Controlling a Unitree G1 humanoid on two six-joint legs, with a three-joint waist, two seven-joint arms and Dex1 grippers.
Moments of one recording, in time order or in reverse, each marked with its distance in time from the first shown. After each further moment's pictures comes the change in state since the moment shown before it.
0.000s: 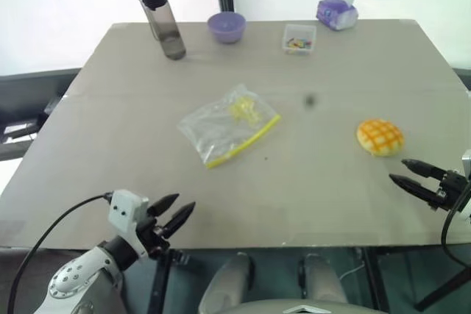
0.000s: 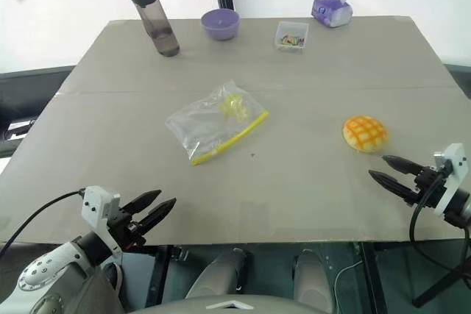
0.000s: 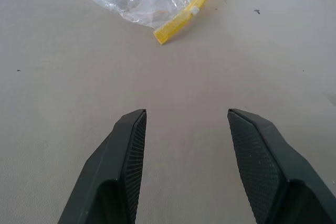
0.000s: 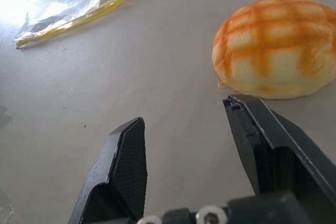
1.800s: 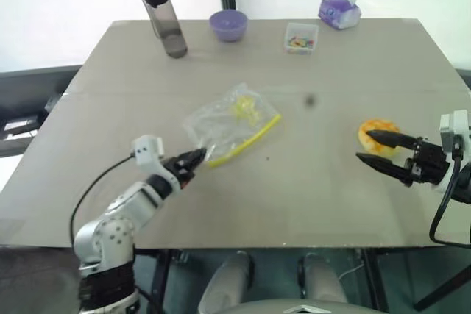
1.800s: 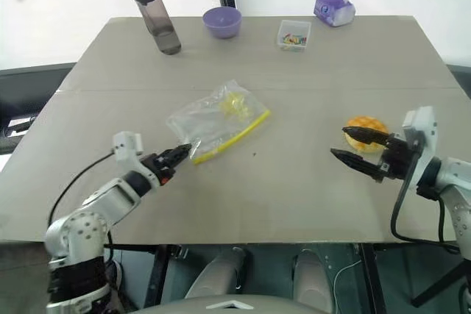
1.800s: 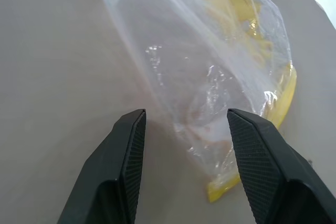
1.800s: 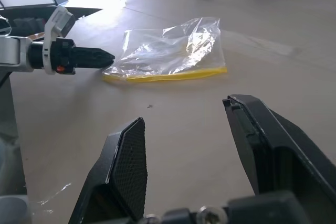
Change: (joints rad) left arm -0.672 -0.214 0.025 0.294 -0.277 0.507 0.500; right arm -0.165 -0.003 0.096 -0.335 0.079 0.144 -0.047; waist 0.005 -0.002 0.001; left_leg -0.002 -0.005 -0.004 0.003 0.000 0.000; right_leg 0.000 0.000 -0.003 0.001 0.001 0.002
